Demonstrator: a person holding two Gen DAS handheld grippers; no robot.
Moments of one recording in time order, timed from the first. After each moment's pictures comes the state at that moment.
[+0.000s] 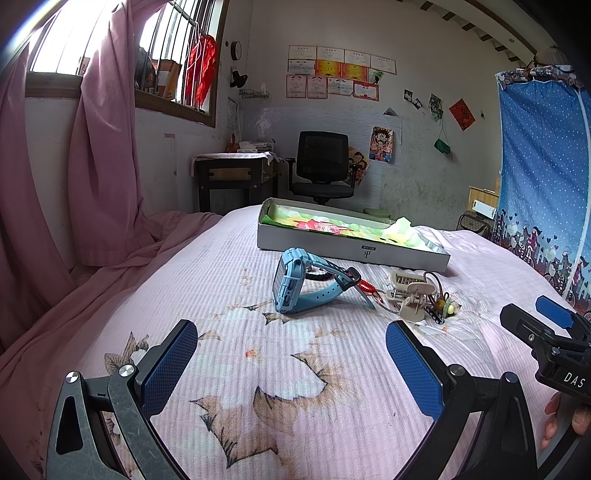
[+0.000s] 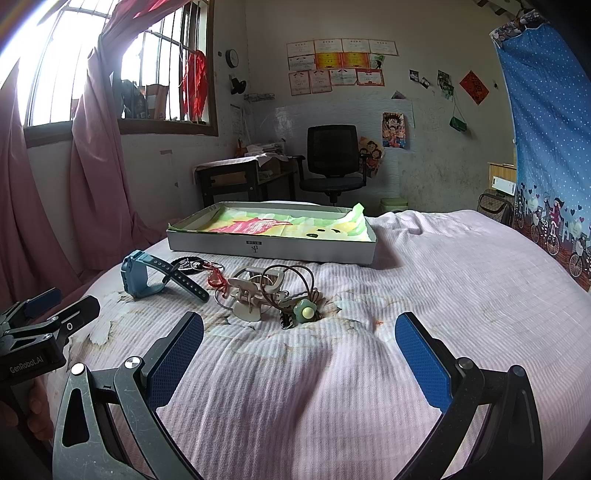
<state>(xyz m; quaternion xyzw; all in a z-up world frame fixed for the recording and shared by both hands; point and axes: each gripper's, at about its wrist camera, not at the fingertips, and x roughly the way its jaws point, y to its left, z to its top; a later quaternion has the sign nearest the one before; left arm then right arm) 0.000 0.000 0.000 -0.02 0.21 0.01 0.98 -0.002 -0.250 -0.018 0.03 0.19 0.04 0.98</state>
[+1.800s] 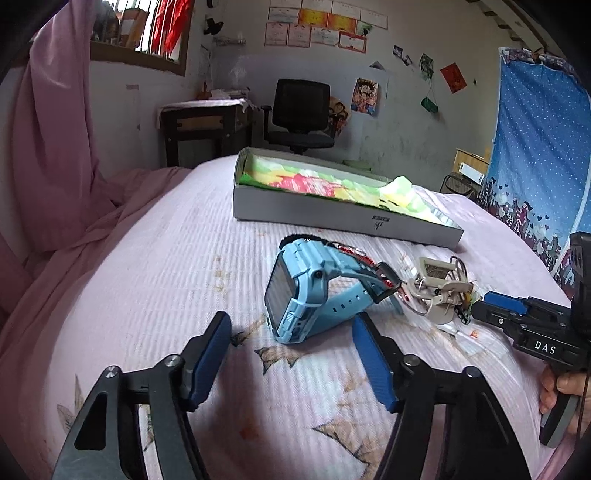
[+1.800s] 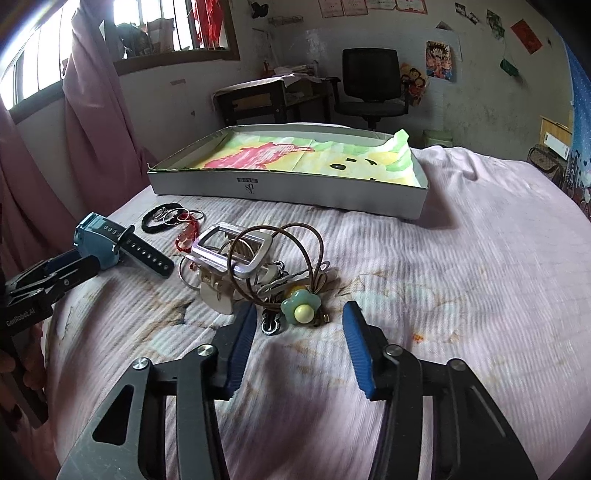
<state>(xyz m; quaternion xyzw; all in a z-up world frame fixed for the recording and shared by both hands) 0.095 0.019 -0.016 -0.03 0.32 -0.06 0.94 0.114 -0.255 -0.046 0.02 0.35 0.13 0.93</state>
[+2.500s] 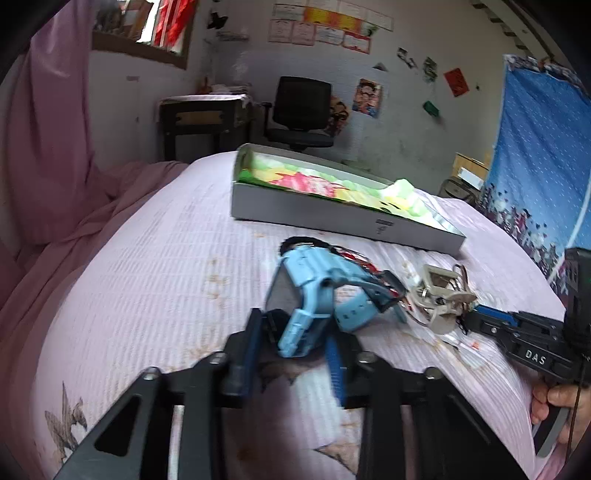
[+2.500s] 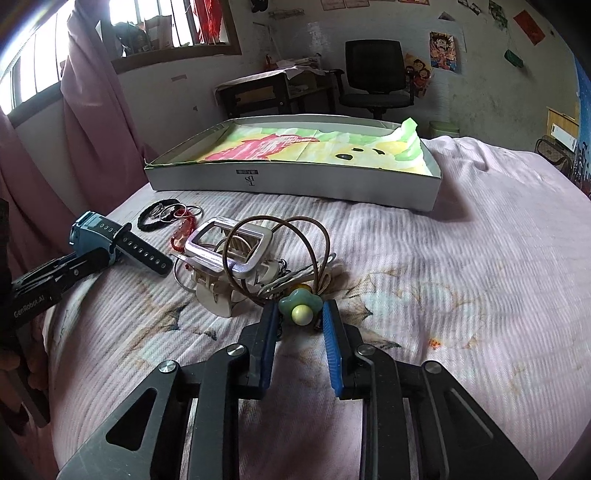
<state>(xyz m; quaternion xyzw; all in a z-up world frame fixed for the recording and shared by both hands) 0.105 0.022 -0.017 -0.05 0.32 -0.06 0.94 0.123 -0.252 -0.053 0.03 0.36 0.14 0.92</state>
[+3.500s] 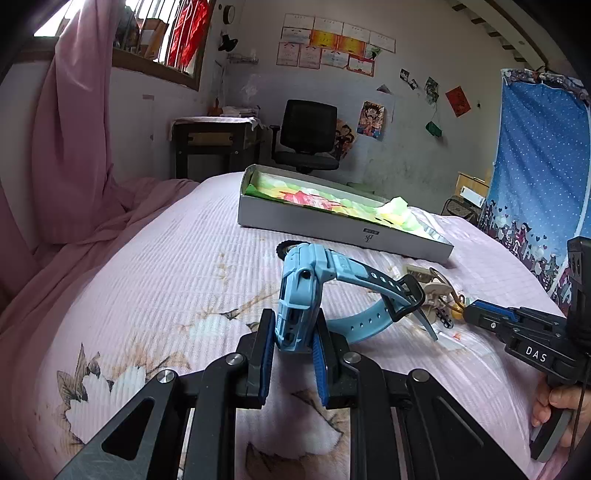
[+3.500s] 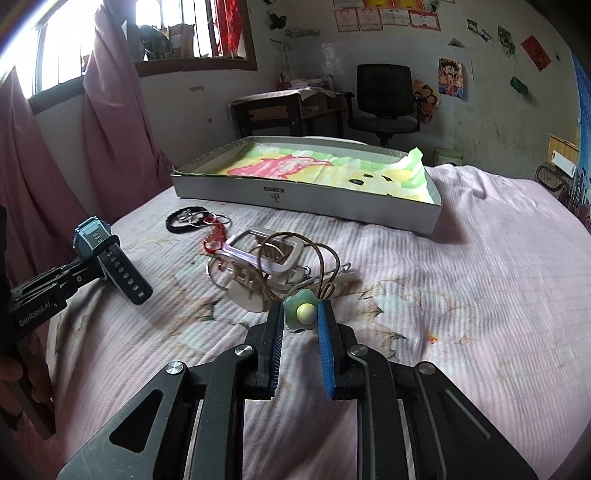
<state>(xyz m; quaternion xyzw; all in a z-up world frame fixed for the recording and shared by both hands) 0.060 0.014 -0.012 -0.05 0.27 -0.04 0.96 0.095 -0.247 -0.037 0.01 0.32 0.15 0.94</state>
